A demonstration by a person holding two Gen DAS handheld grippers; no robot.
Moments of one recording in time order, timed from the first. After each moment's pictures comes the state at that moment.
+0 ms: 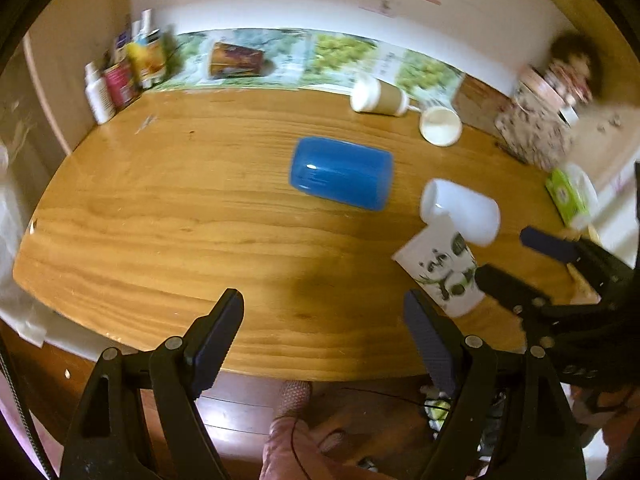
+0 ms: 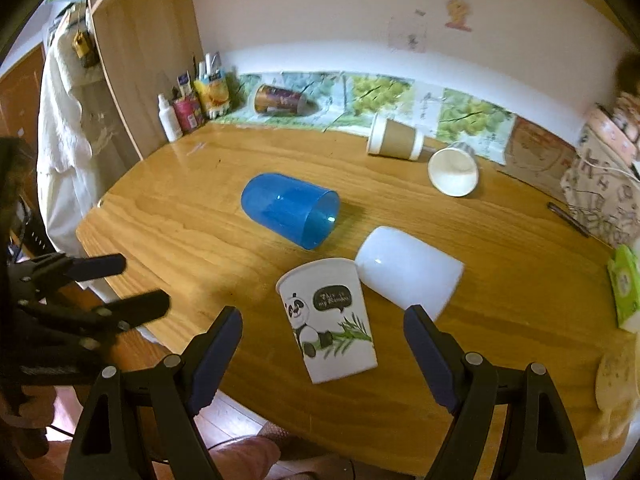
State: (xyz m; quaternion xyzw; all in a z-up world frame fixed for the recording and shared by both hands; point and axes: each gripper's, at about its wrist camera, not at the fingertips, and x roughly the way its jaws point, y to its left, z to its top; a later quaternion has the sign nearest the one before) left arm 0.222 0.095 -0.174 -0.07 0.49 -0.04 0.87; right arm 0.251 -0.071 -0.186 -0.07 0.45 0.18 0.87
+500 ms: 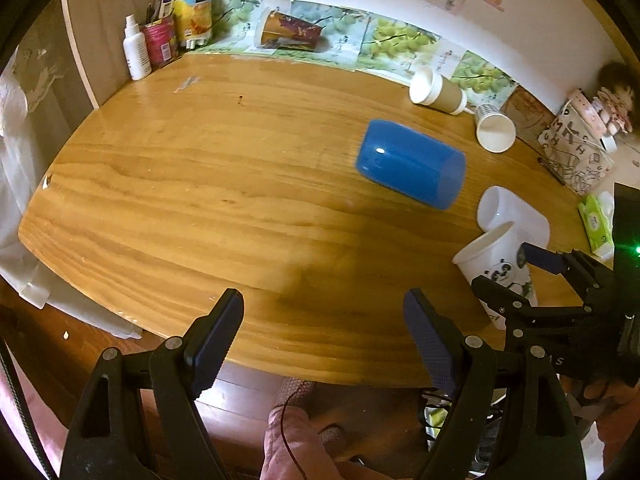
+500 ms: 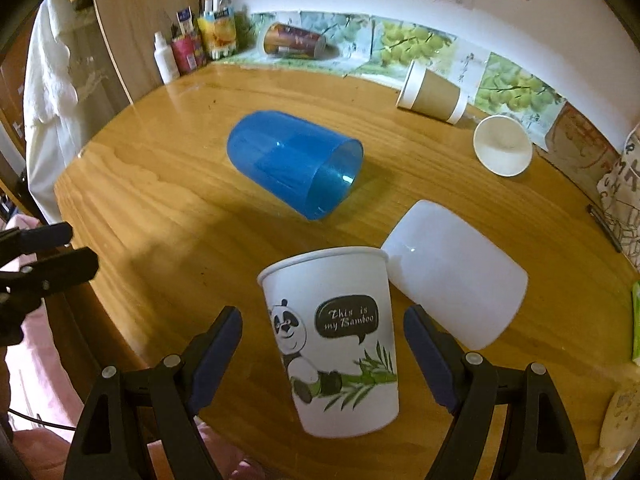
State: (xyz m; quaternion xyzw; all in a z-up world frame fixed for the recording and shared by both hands) left arm 0.229 0.128 -0.203 -0.10 0.52 0.01 0.85; right arm 0.291 -0.047 -0.241 -0.12 0.51 0.19 0.83
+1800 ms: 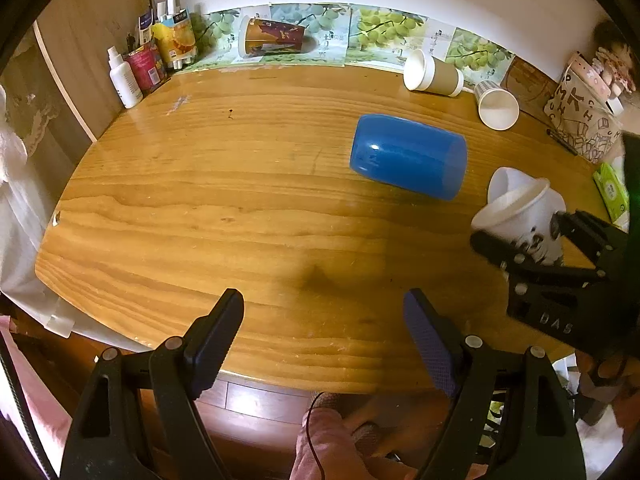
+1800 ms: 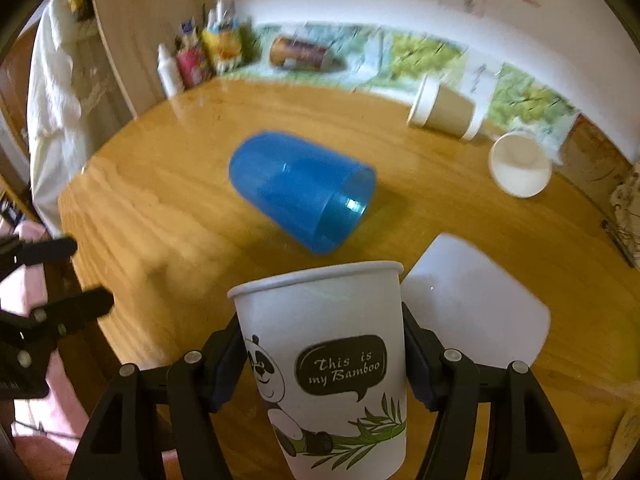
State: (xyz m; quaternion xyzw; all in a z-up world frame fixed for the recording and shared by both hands) left arm 0.239 0.113 -0.201 -0.03 0.53 0.02 0.85; right arm 0.300 -0.039 -0.232 -0.10 0.46 0.20 0.86
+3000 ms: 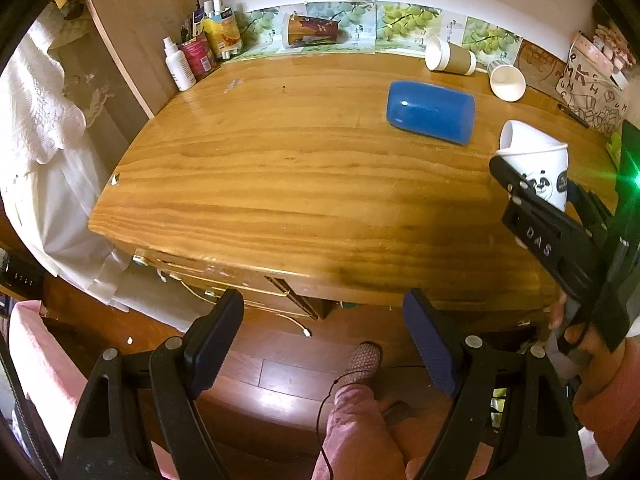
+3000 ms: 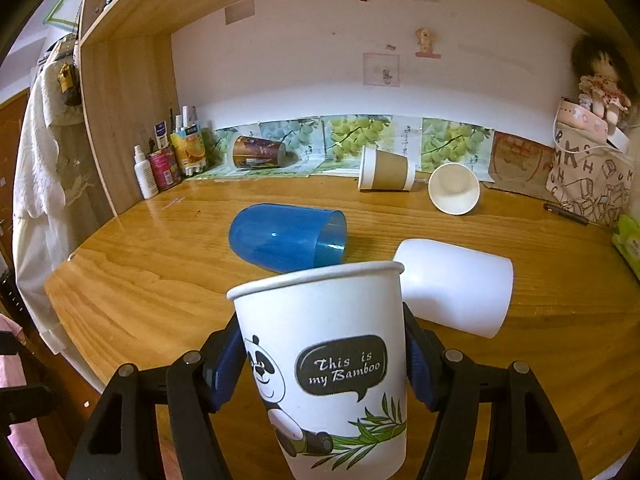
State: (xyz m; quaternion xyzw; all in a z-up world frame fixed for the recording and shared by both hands) left arm 0.155 0.124 -0.190 0.01 0.53 0.08 0.85; right arm 0.239 -0.046 -0.243 0.00 0.31 0.12 0.94
